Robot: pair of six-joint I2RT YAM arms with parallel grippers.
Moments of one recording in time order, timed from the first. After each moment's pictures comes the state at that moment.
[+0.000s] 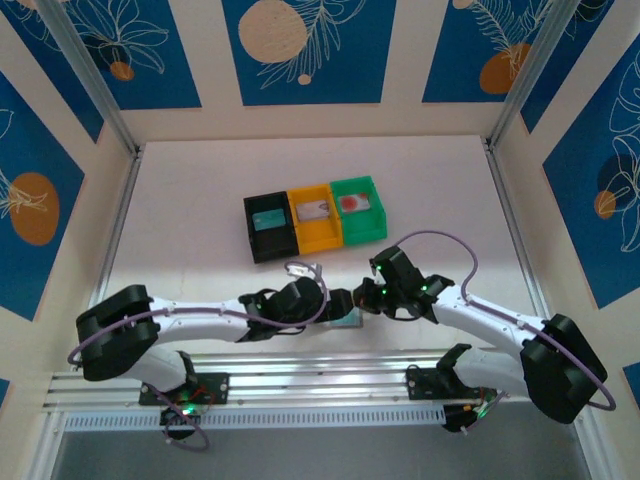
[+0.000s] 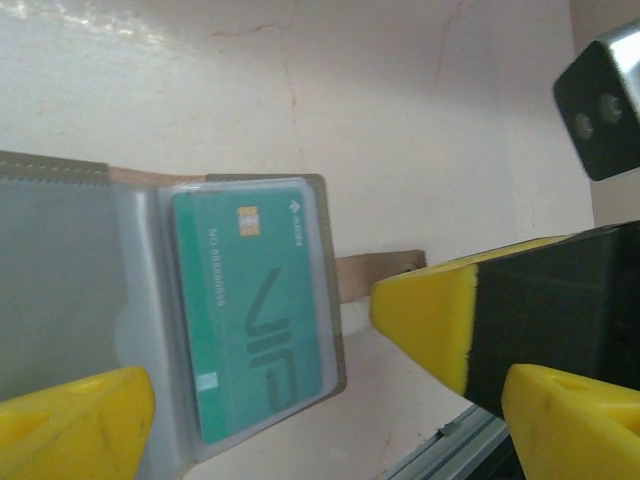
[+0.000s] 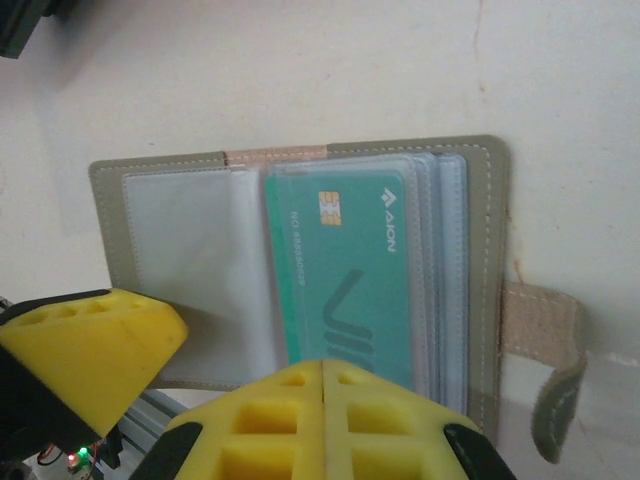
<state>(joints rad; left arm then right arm) -1.16 1.44 0.64 0.12 -0.12 -1.15 0.68 1.13 0.51 -0.33 -0.30 0.93</state>
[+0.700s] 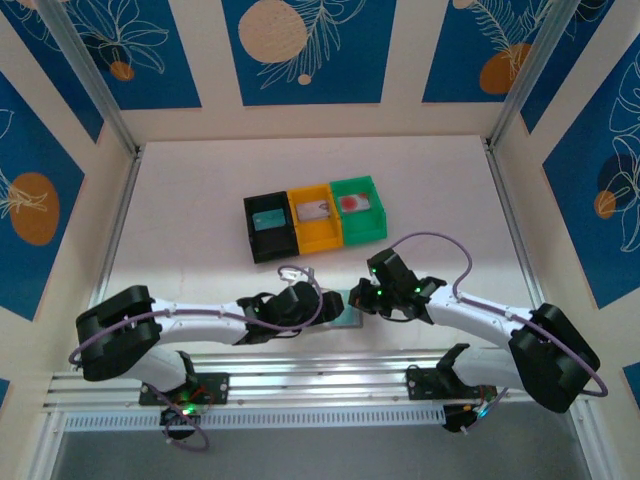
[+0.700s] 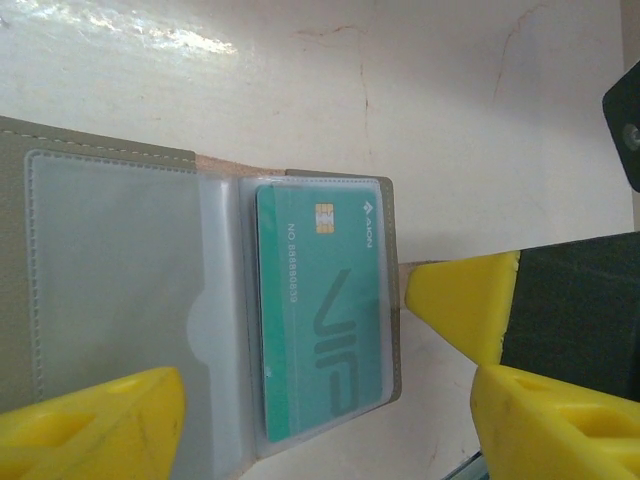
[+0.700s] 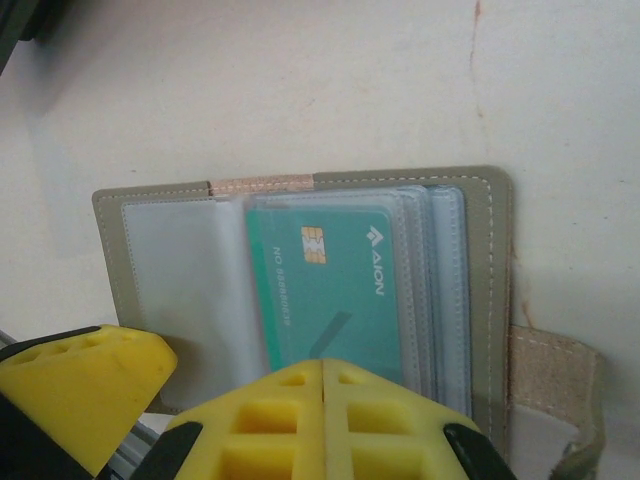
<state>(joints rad) -1.16 1.44 0.60 0.12 -0.17 -1.20 0.71 1.20 0.48 -0.22 -0.26 0.97</state>
